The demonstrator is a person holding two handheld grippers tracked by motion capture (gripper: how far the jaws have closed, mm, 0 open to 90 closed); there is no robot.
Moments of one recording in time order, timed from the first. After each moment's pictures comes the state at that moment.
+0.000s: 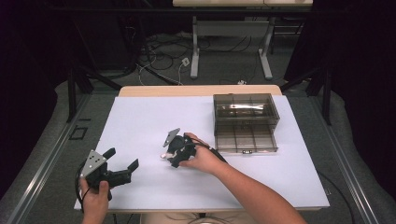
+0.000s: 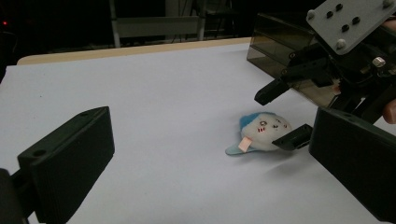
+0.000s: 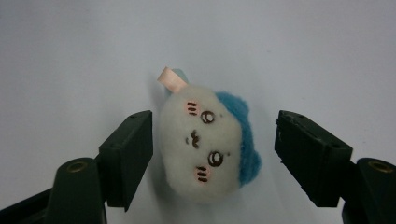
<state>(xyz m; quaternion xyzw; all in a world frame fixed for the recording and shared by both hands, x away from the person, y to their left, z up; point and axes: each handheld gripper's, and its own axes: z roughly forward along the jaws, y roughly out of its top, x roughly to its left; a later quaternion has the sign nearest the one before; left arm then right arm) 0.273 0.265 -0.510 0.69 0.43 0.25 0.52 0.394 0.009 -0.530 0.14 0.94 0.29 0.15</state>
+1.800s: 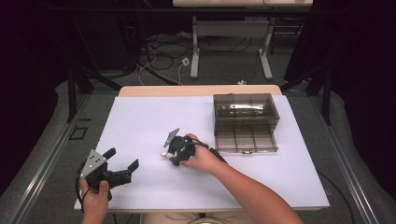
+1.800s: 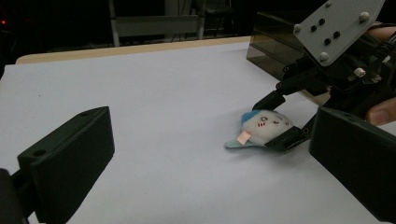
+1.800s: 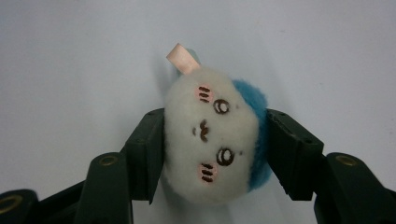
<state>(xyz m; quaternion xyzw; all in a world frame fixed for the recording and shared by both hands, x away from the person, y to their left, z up) 0.274 0.266 -0.511 0.69 0.43 0.25 0.52 0.398 0.010 -0.539 0.15 0.94 0.27 0.13</state>
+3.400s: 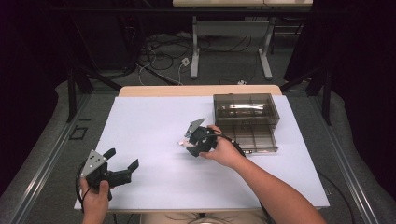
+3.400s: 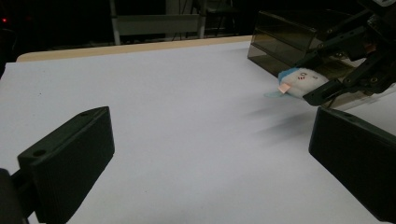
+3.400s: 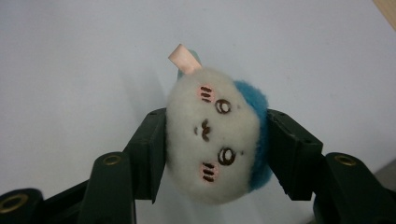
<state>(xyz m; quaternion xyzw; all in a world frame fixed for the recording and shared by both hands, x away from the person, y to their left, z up) 0.274 0.266 -0.511 0.69 0.44 0.25 0.52 0.406 -0.060 -0.505 0.18 0.93 0.29 0.16</state>
